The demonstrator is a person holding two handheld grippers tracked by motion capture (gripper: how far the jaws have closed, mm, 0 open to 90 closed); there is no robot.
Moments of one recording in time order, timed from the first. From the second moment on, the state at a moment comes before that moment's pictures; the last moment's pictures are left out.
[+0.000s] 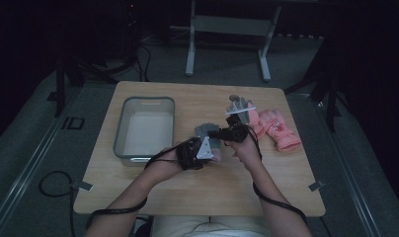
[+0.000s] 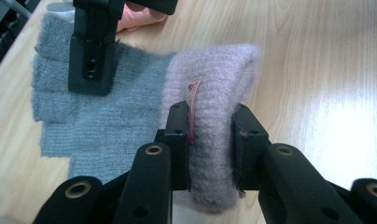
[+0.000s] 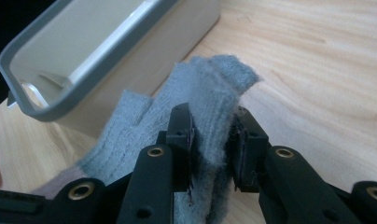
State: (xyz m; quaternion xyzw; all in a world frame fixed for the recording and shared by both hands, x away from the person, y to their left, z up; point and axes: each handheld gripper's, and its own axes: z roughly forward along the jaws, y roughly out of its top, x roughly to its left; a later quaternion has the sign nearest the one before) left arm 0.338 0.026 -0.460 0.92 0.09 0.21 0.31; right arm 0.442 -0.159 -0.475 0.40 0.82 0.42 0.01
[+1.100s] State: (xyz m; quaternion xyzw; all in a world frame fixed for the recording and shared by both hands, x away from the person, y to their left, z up) left arm 0.340 0.124 -0.407 0.93 0.12 0.26 0.25; right arm 0.462 -0.044 -0.415 0.33 0.84 0.44 0.02
